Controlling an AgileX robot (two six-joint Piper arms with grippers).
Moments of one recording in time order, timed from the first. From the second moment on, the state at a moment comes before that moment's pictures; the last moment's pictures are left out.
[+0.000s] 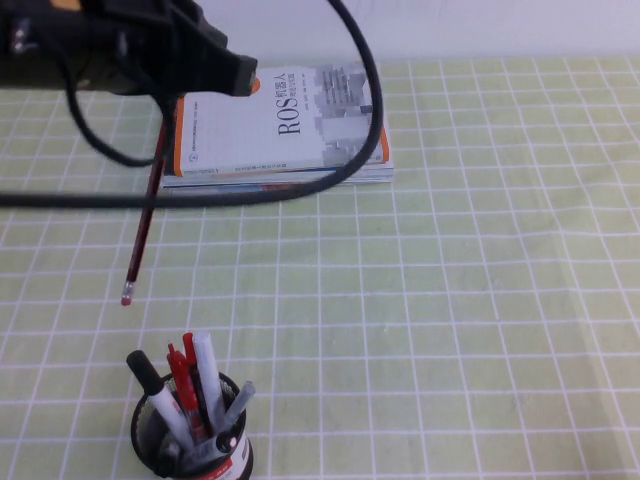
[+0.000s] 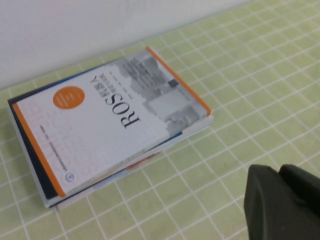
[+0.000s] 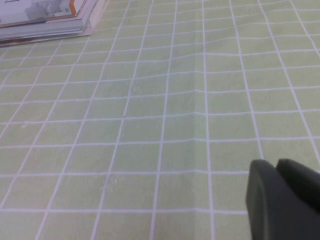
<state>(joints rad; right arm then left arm) 0.12 -0.01 0.03 0.14 0.38 0.03 -0.58 1.31 -1.43 0.05 0.76 0.04</state>
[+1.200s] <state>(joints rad) 0.12 -0.01 0.03 0.14 0.38 0.03 -0.32 2.00 -1.79 0.02 0.98 0.09</state>
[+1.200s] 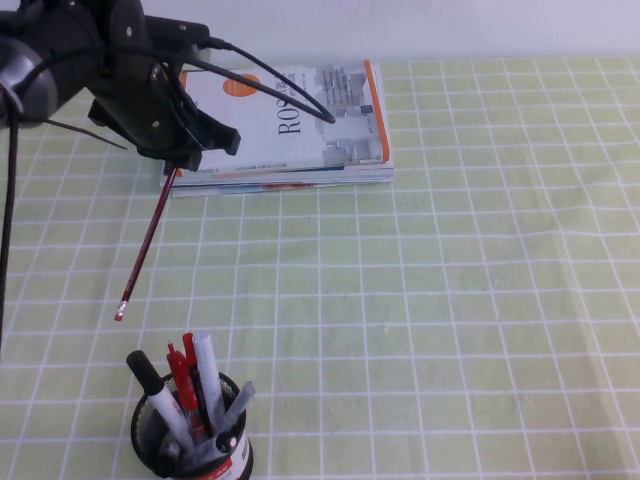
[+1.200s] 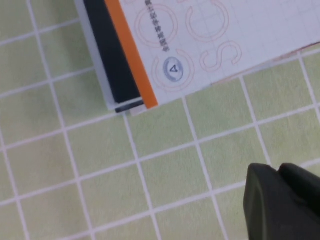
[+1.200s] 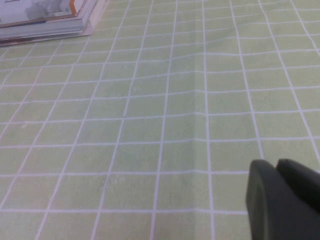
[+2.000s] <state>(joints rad) 0.12 -0.01 0.03 0.14 0.38 0.03 -0.29 2.18 -1.79 -0.07 0.88 0.16</state>
